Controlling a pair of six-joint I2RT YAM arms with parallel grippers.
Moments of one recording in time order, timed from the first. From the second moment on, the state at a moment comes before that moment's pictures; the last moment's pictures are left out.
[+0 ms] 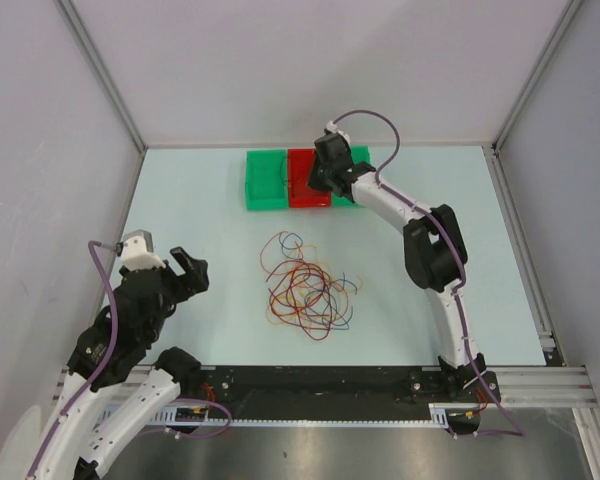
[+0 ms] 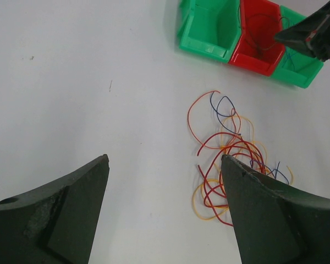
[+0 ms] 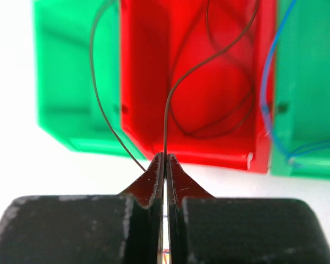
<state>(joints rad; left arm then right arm) -0.52 0.41 0.83 -0.85 -0.49 -0.57 0.56 2.24 1.92 -0.34 0.08 0.64</state>
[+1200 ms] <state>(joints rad) -0.50 0.42 0.83 -0.85 -0.49 -0.57 0.60 2.51 2.29 -0.46 0.38 0.55</state>
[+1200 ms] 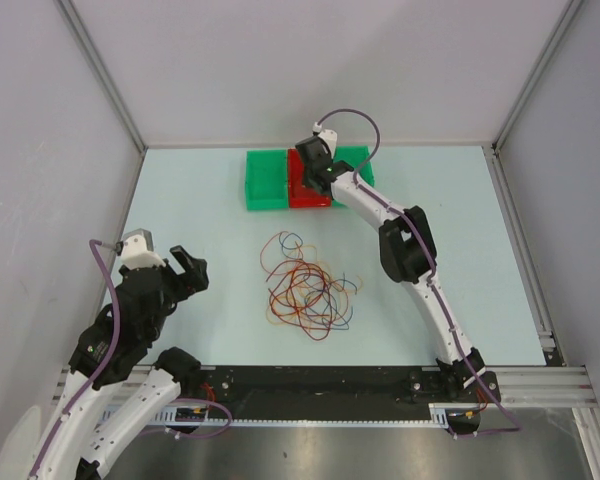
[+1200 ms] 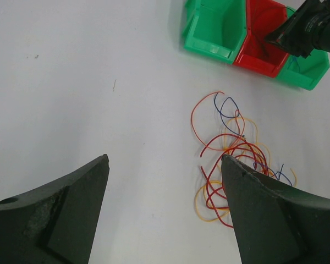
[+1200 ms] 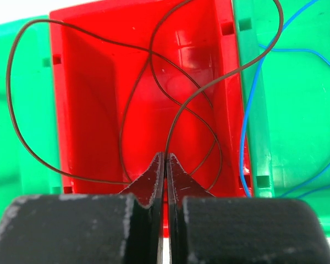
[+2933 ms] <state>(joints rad) -0.50 0.41 0.83 -0.85 -0.48 -0.57 0.50 2.51 2.39 -0.36 0.15 0.41</state>
